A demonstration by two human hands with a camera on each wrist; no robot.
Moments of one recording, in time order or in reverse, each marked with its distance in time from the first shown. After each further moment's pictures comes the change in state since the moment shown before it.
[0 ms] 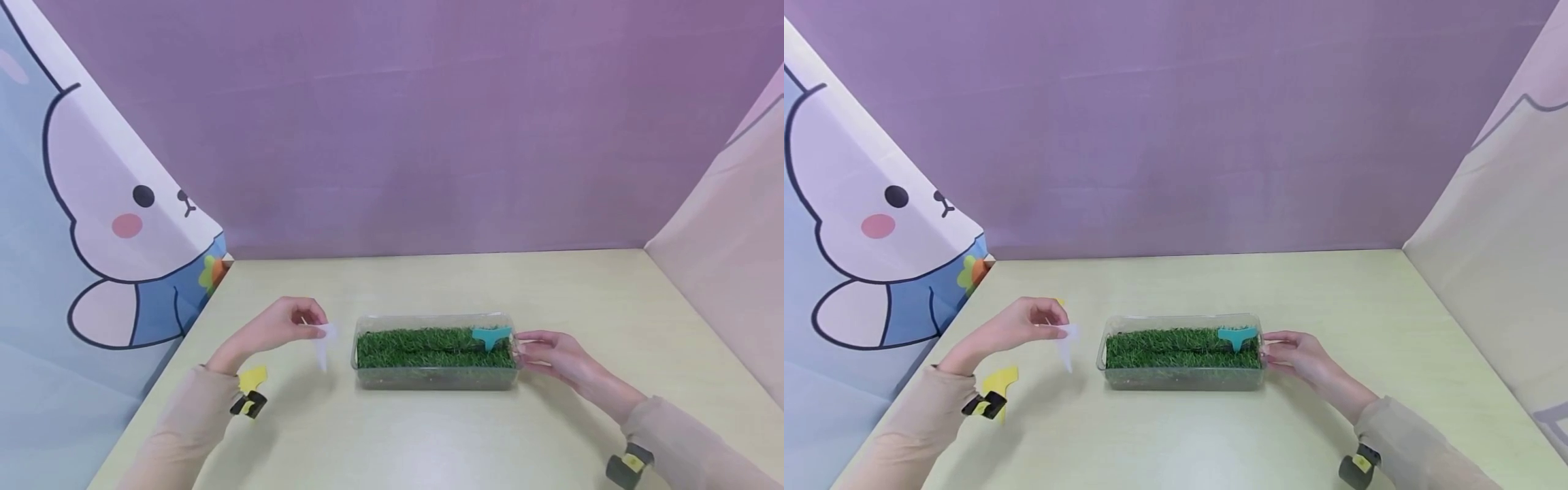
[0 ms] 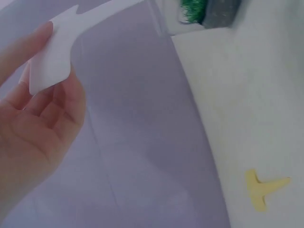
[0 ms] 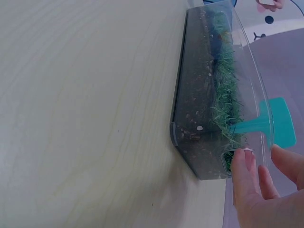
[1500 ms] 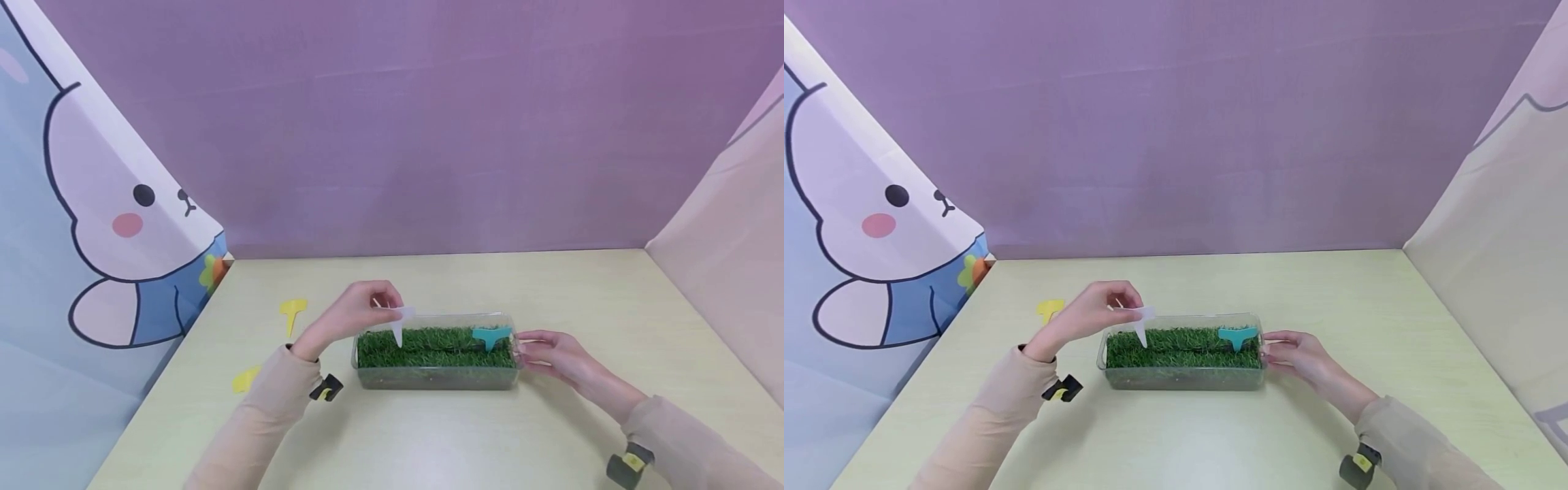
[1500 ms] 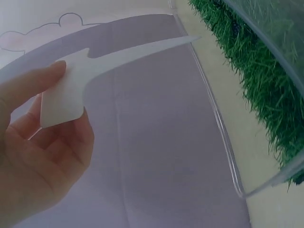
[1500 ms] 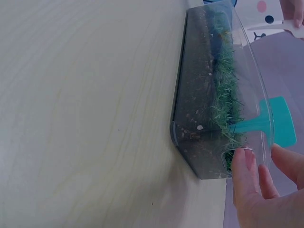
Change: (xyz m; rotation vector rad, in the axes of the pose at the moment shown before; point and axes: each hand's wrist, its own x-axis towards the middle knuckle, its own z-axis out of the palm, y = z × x) left_hand 0.061 0.067 0.056 -0.085 0.061 0.140; right_hand 0.000 -0.001 -0.001 0.010 -0.001 0.009
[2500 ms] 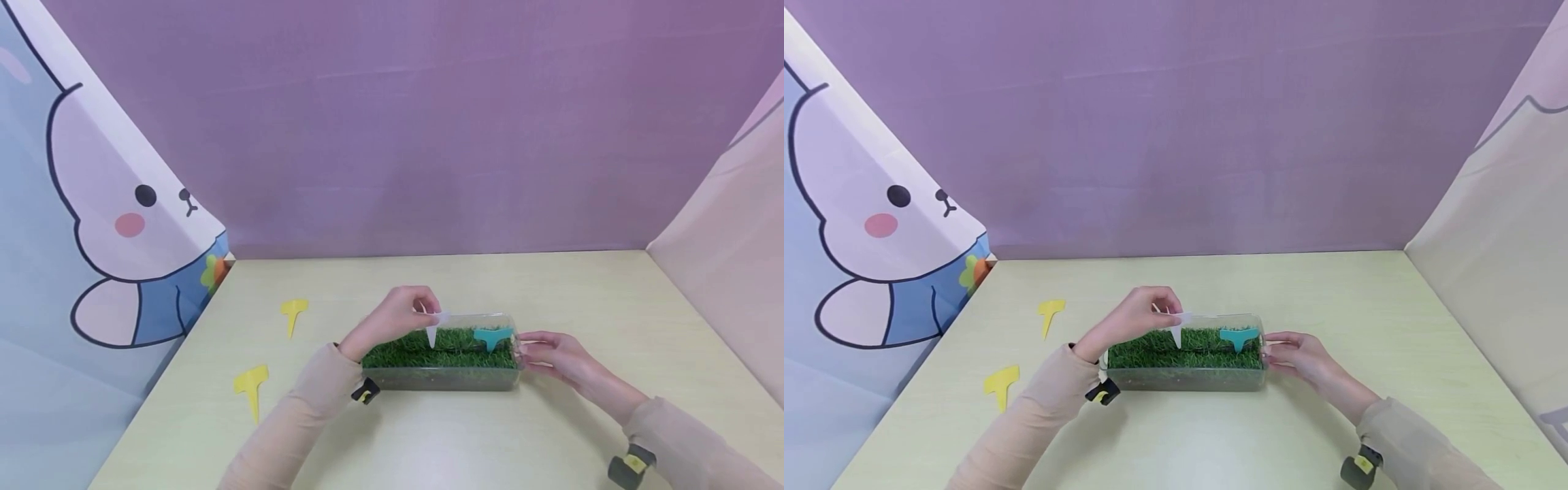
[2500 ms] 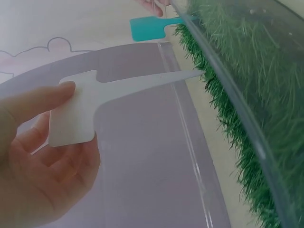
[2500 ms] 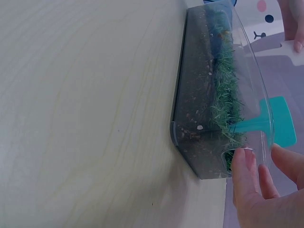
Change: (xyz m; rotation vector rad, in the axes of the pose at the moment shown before) left_hand 0.031 0.010 0.044 0.029 -0.027 0.006; right_hand 0.000 0.000 0.000 0.011 -0.008 -0.008
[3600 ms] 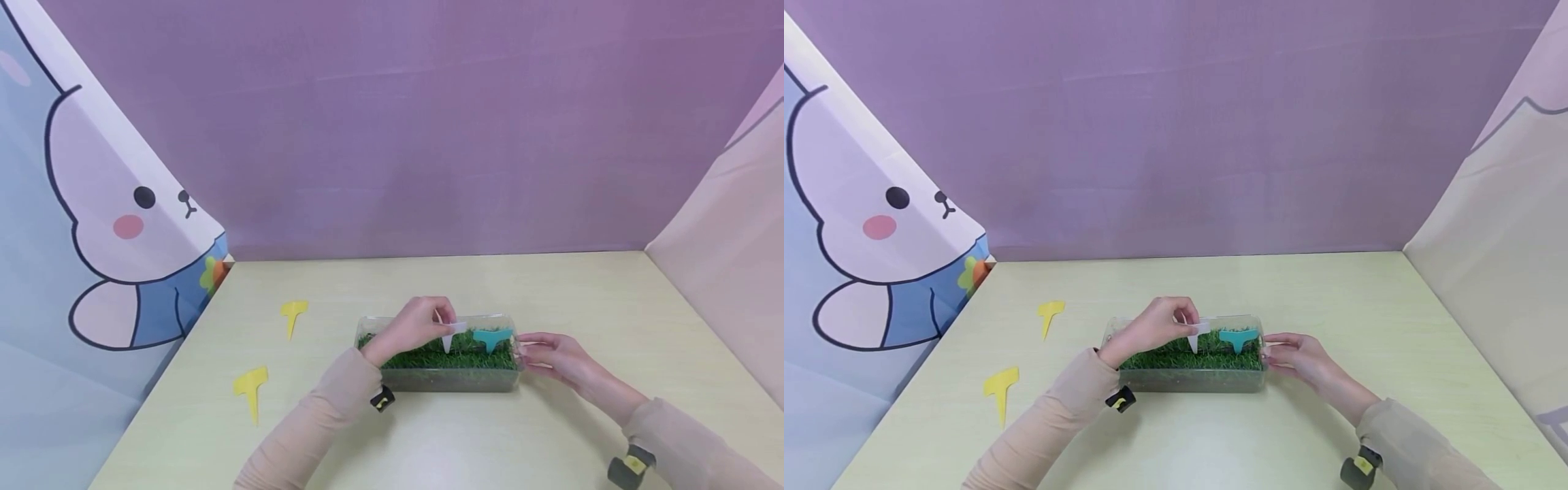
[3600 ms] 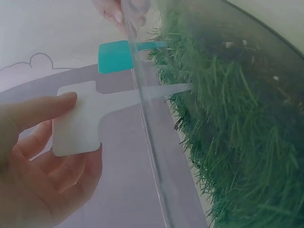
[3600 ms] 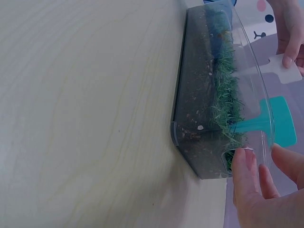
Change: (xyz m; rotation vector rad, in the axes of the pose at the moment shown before) left_hand 0.015 -0.002 0.030 0.111 -0.033 -0.043; right_hand 0.000 0.001 -0.001 0.002 -0.003 0.003
